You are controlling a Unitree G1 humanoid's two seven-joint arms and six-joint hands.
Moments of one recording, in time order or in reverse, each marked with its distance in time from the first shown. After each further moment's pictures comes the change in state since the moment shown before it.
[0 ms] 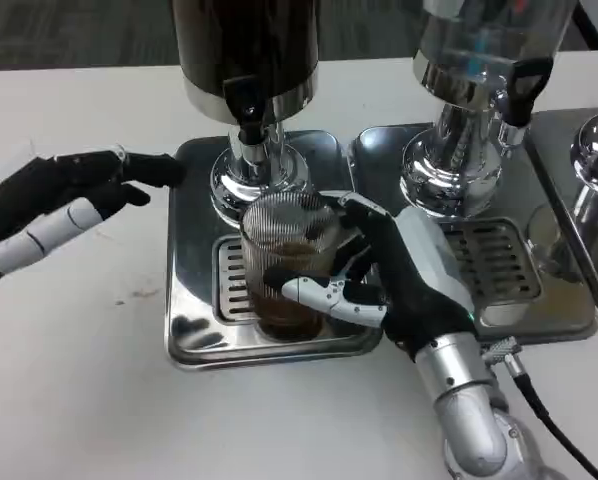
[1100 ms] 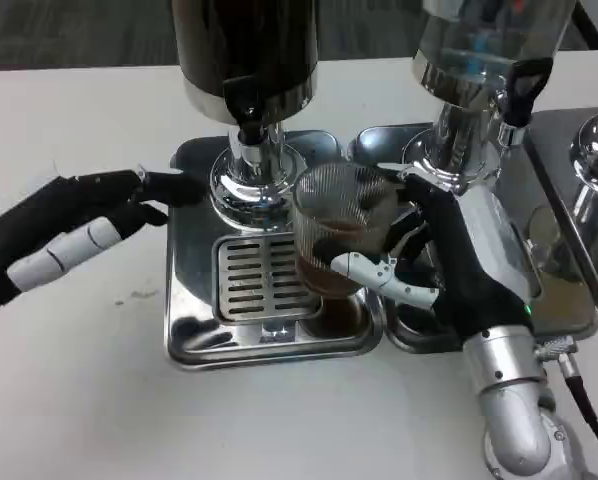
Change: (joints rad) left arm 0.034 -0.026 -0.036 -0.019 0.000 -0.011 -0.003; right arm 0.063 -0.032 -0.100 -0.128 -0.014 0.000 -0.024
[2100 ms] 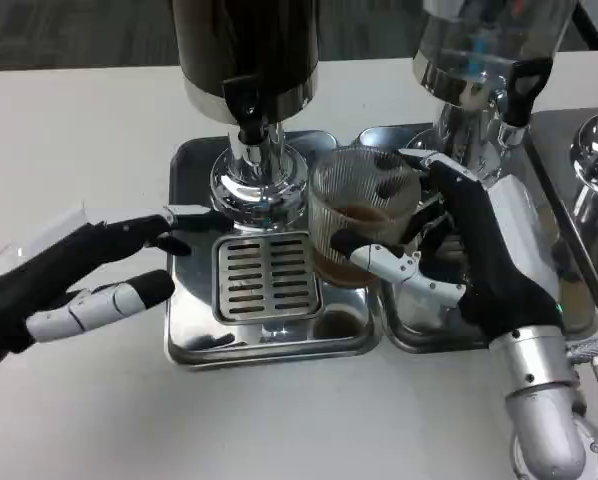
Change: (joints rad) left arm 0.114 -0.005 -0.022 -0.094 0.023 -0.133 0.017; right arm 0.080 -0.016 -0.042 -0.184 0.021 0.029 0.078
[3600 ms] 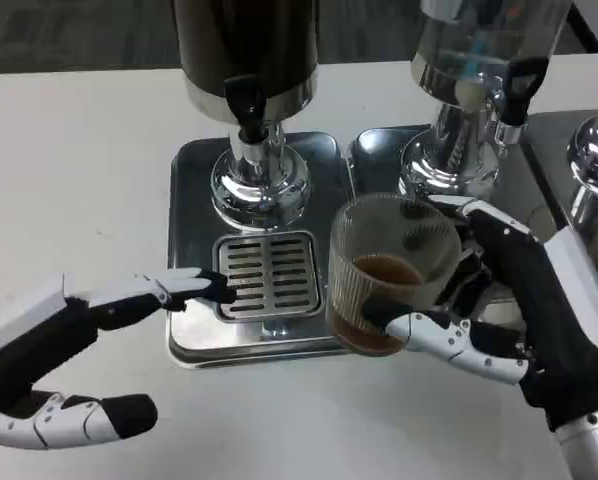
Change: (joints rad) left arm 0.341 0.099 0.036 -0.353 -0.071 -0.095 0.053; right arm 0.373 -0.040 -0.043 -0.475 0.028 0.051 0.188
